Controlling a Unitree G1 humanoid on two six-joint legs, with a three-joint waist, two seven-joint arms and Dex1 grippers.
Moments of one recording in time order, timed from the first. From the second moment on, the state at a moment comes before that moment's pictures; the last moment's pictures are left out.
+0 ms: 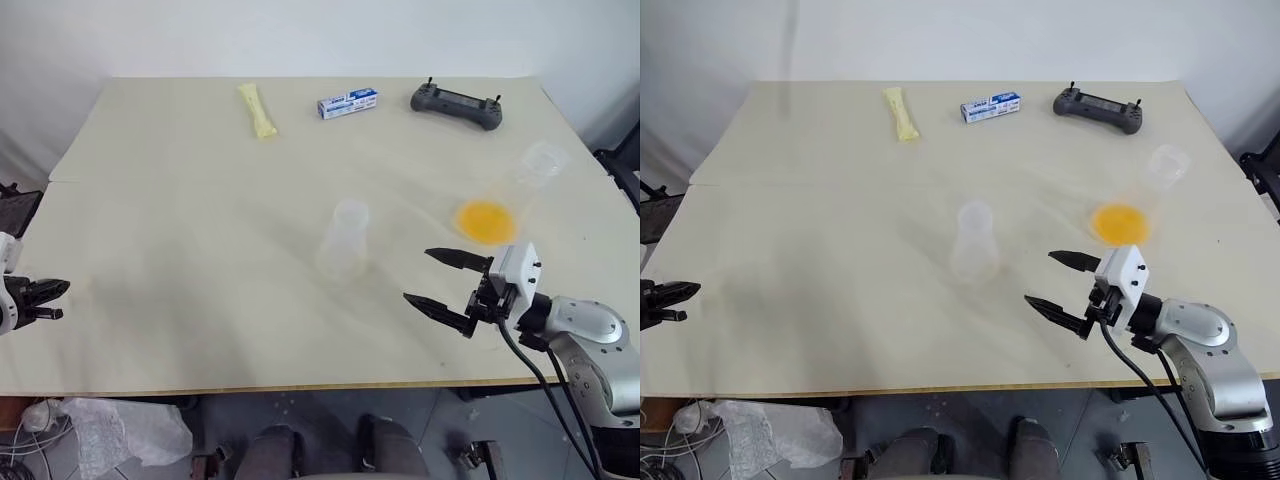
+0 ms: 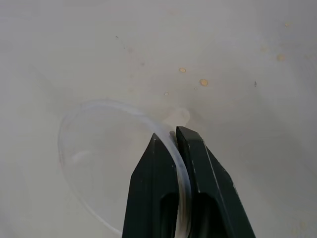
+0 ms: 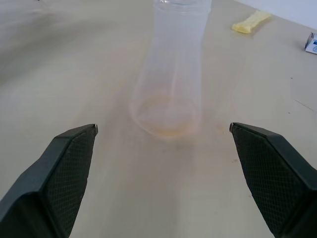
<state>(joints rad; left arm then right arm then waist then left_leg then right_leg) -0.19 1.06 0.51 0.27 -0.33 0.88 -0.70 -0.09 -0.69 -0.16 -0.31 0.51 0.24 0.95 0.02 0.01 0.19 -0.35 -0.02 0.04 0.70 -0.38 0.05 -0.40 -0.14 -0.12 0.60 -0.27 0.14</state>
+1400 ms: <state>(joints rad) -1.45 0.46 -0.22 1.11 -0.23 -0.33 -1.50 -0.05 -0.63 -0.21 -0.47 0.49 0.17 0.78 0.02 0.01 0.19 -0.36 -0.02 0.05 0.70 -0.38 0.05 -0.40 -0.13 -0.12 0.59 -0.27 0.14</state>
